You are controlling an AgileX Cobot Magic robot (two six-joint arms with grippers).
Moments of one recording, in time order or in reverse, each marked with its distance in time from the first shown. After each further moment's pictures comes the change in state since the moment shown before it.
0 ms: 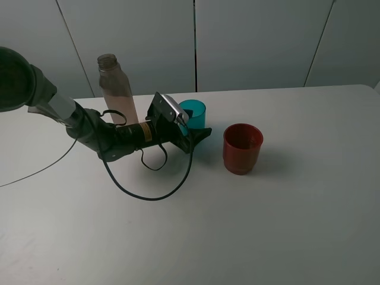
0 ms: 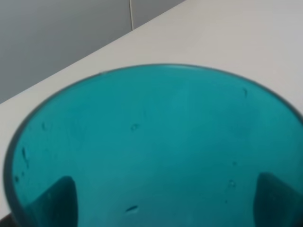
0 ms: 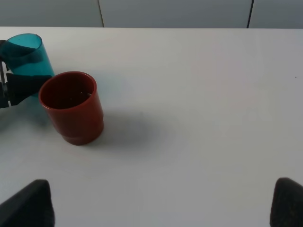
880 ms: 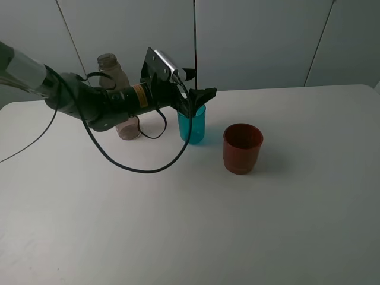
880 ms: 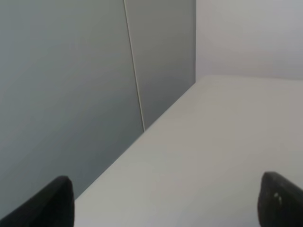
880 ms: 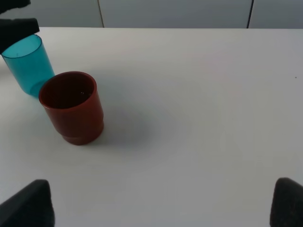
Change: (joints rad) left arm 0.000 -0.227 0.001 0.054 0.032 -0.074; right arm 0.000 0.000 0.000 0.000 0.000 0.000
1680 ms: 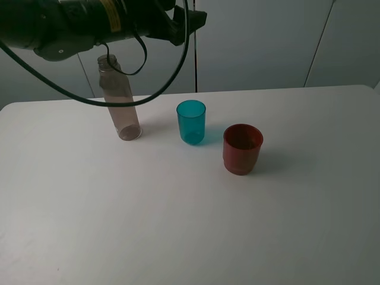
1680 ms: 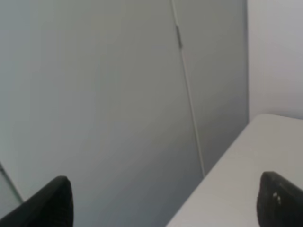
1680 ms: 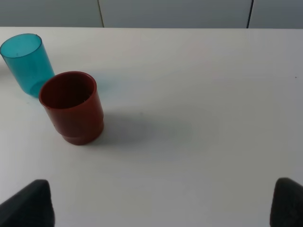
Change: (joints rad) left arm -0.019 -0.428 0.002 0.050 0.449 -0.201; right arm 0.000 0.000 0.000 0.000 0.000 0.000
